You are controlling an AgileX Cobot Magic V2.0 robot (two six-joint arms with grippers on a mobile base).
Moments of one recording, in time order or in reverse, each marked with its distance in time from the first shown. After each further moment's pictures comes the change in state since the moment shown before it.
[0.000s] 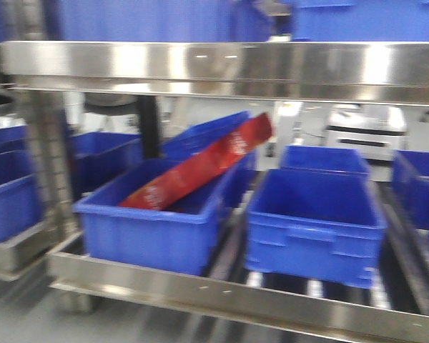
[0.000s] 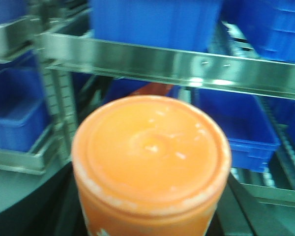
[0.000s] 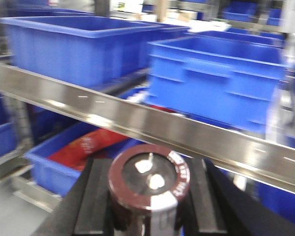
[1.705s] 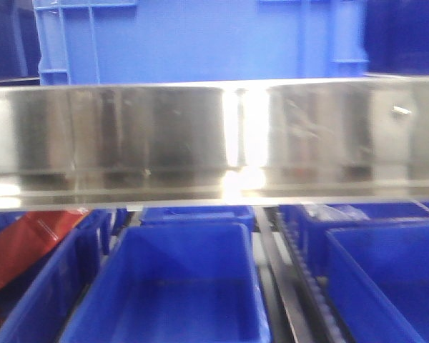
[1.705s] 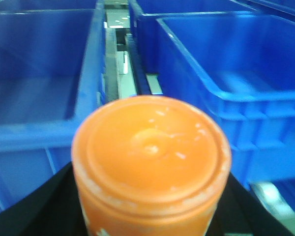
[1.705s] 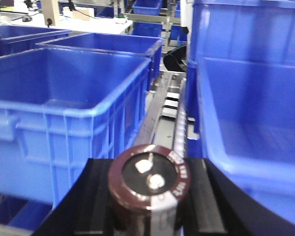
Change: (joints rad) left arm 0.000 0.000 0.000 0.039 -0.015 0.000; right arm 0.000 0.000 0.000 0.000 0.000 0.000
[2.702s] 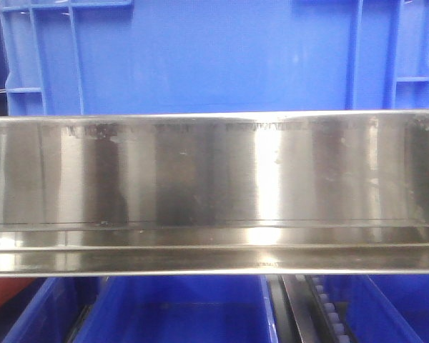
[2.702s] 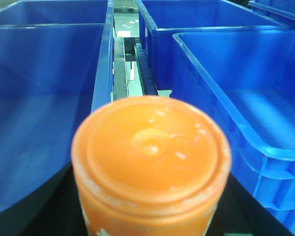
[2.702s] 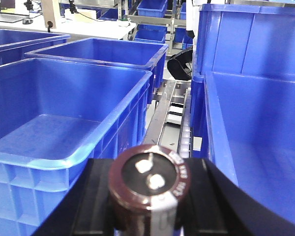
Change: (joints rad) left arm 0.000 0.000 0.000 0.000 -0.007 0.000; right arm 0.000 0.000 0.000 0.000 0.000 0.000
